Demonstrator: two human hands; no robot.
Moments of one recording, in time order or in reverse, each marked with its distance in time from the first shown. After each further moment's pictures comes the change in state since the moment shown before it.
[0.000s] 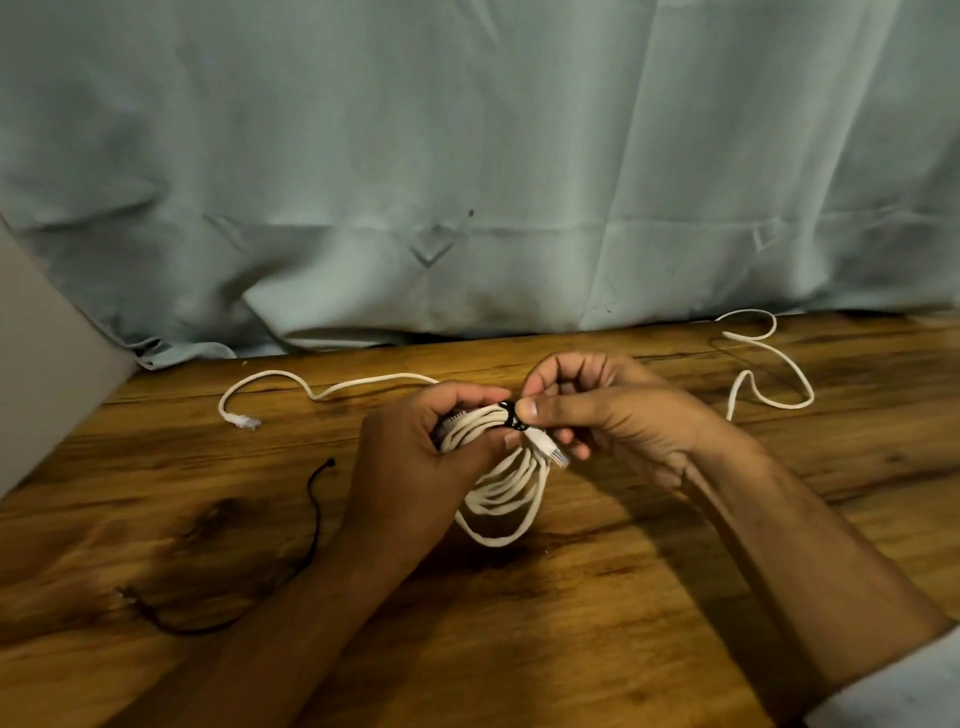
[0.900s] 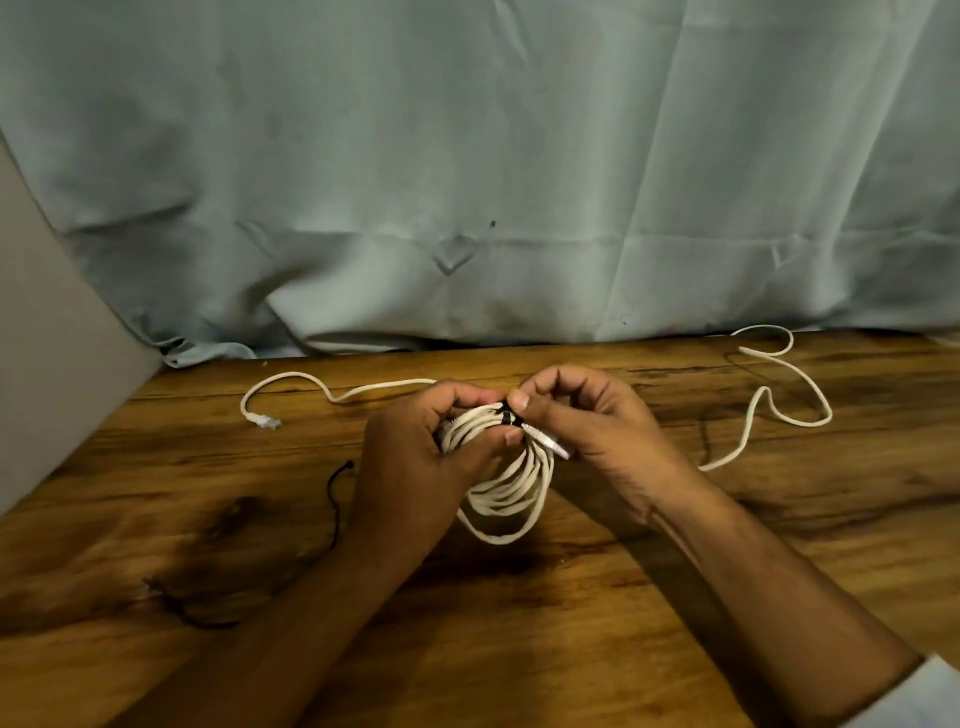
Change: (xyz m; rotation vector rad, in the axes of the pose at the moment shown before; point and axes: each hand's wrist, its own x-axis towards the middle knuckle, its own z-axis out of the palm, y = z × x) left_hand 0.002 -0.007 -0.009 0.024 0.046 0.010; right_hand 0.007 0.023 0.029 0.266 0.082 -0.211
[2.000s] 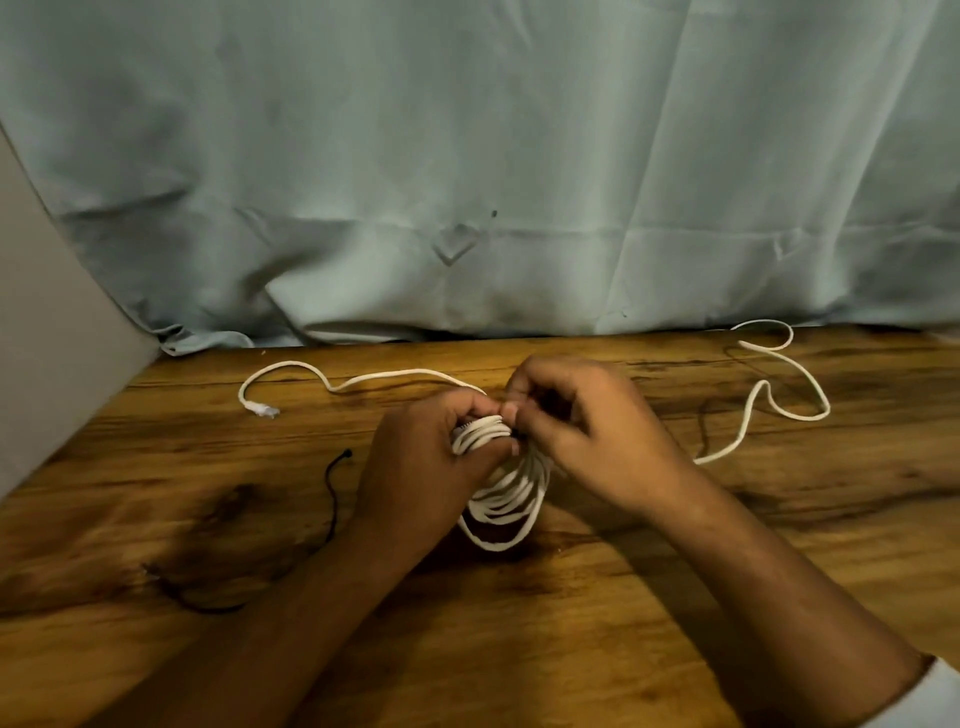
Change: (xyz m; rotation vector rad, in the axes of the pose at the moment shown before) left_hand -0.003 -0.008 0.004 0.159 -0.096 -0.011; right_hand -0.004 -0.014 0.003 -1.137 -0.003 -0.359
